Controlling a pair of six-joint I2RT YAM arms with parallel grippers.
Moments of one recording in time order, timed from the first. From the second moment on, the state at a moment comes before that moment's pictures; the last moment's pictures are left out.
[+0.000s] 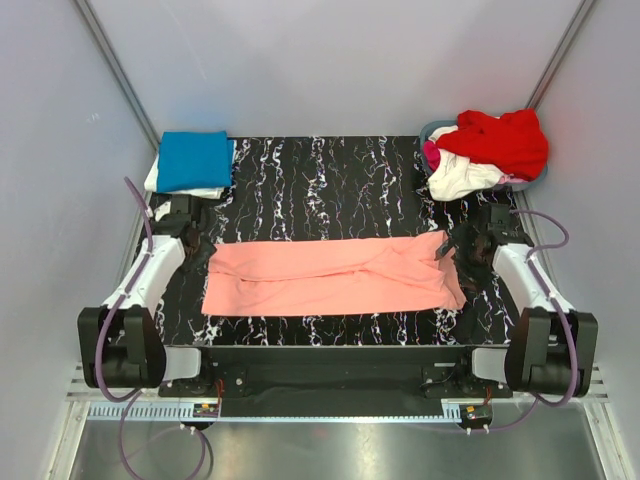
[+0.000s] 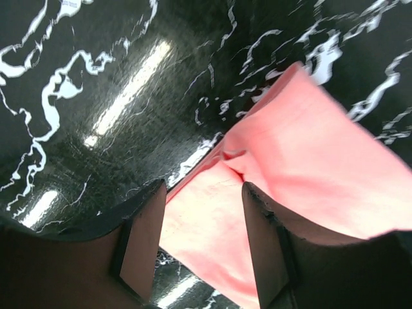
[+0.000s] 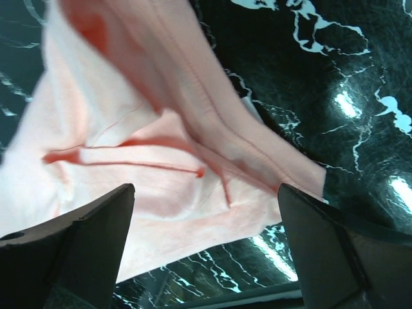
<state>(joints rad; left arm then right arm) 0.00 1.31 0.90 -0.76 -0.32 -0.70 -0.10 1.32 0.82 -0.68 -0.04 0.67</state>
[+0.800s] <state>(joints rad) -0.23 1.62 0.91 -0.57 -0.27 -0.68 0.14 1.66 0.95 -0.61 -0.18 0.81</state>
